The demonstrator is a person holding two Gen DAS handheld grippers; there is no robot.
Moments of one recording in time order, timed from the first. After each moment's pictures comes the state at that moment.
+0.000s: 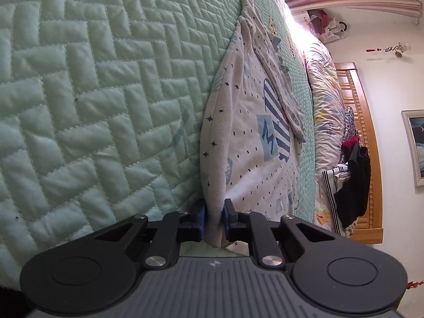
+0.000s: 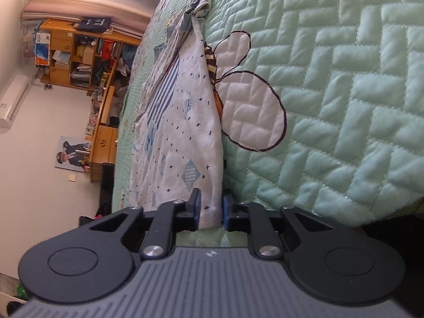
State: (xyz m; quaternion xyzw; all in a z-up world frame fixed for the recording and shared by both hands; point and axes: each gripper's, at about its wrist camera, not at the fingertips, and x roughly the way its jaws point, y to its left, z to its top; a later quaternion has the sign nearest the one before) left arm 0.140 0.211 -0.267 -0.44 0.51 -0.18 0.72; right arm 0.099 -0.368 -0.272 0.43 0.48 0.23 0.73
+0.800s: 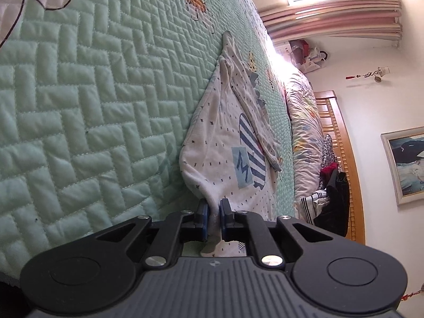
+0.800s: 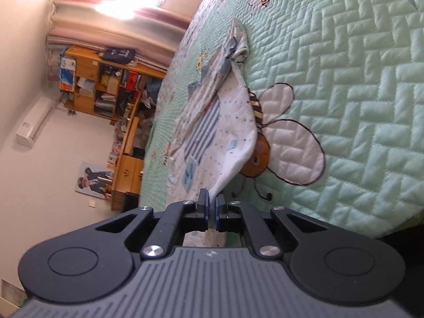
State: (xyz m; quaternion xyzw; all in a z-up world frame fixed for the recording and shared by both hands) left arm 0.124 0.234 -0.242 -0.48 0.43 -0.18 0.74; right arm 0.103 -0.373 -0.234 0.49 0.39 0.24 0.75
